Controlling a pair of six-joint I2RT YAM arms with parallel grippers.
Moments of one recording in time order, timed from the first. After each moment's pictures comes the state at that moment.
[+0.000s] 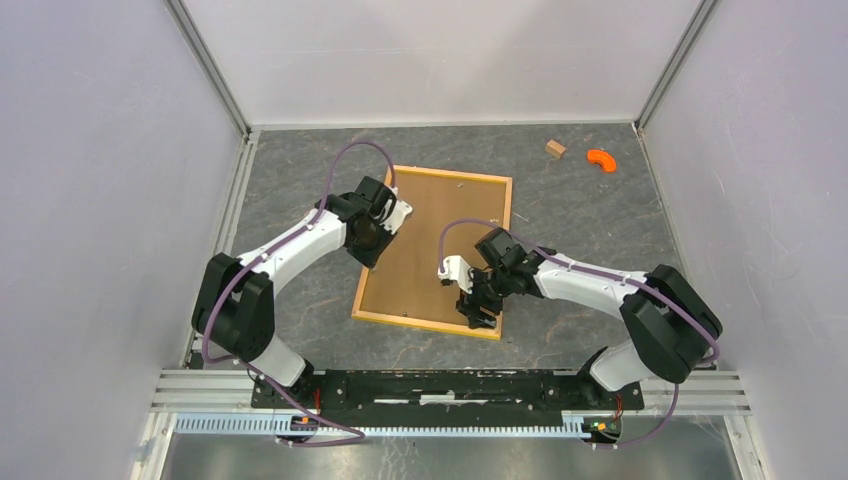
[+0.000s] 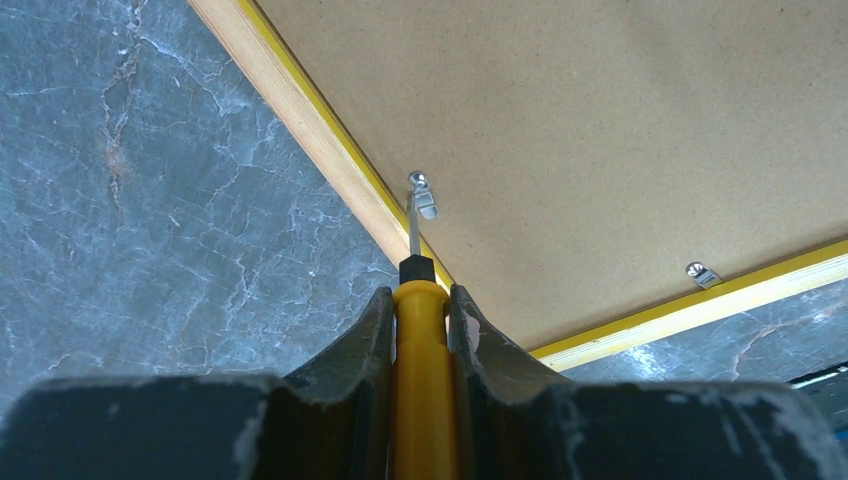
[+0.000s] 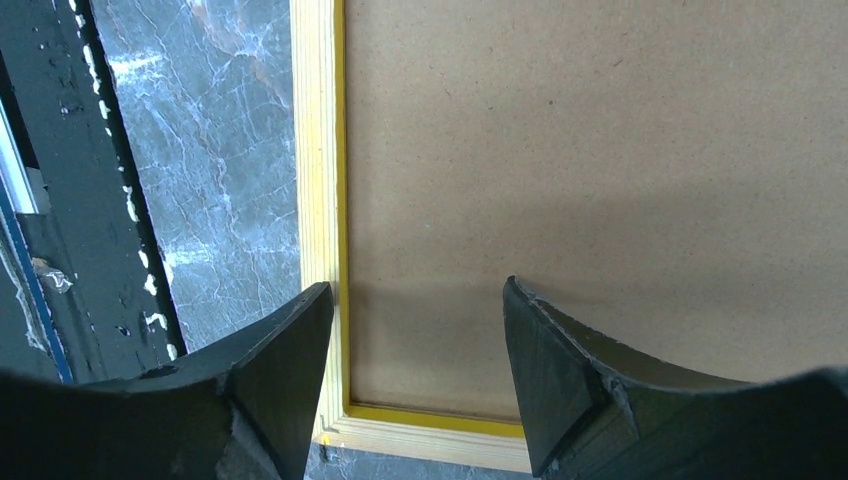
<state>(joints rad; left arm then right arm) -0.52 1.57 1.12 -0.80 0.00 0.21 0.74 1.48 0.76 -0.39 -0.50 -0.55</state>
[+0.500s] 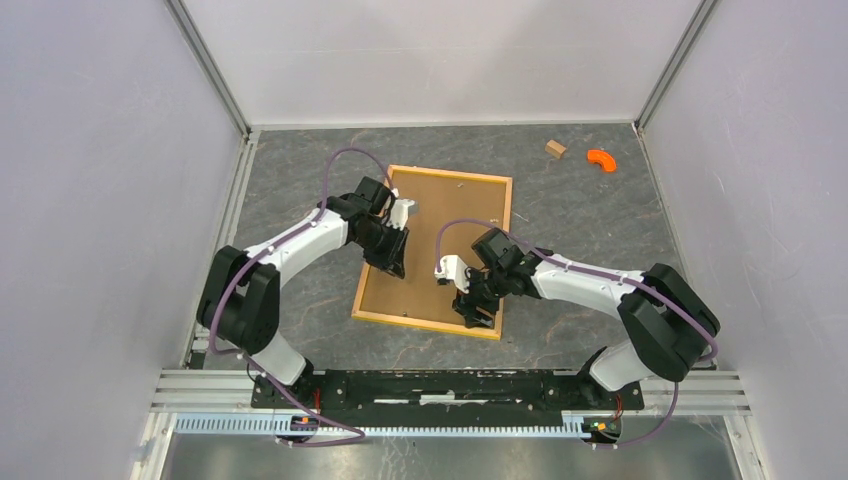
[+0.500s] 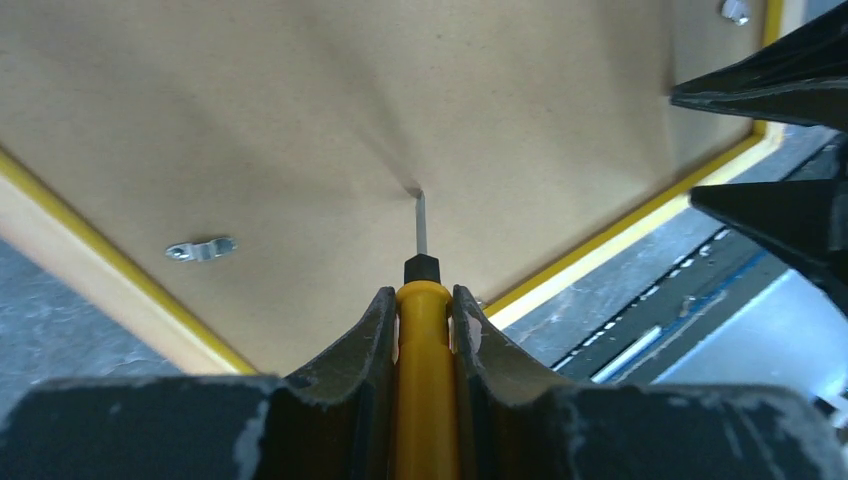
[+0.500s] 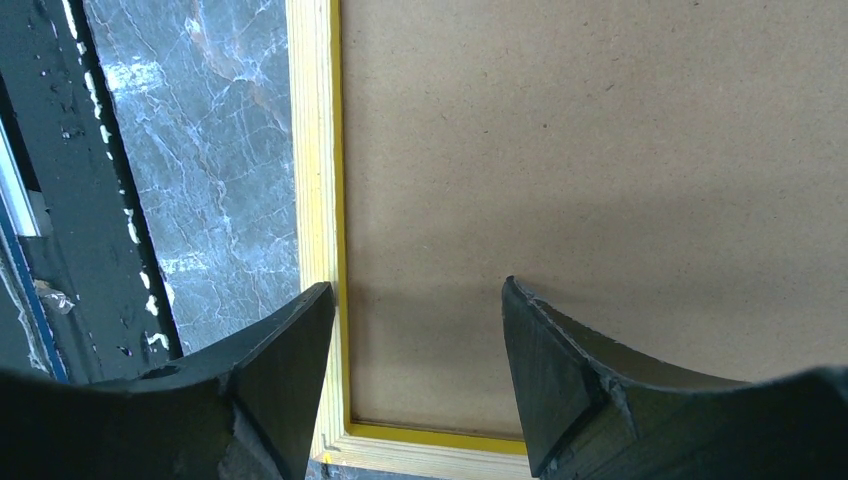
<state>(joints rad) -0.49 1.60 1.10 -0.71 0.37 -0.04 0.76 1.49 0.76 -0.36 -0.48 -0.52</state>
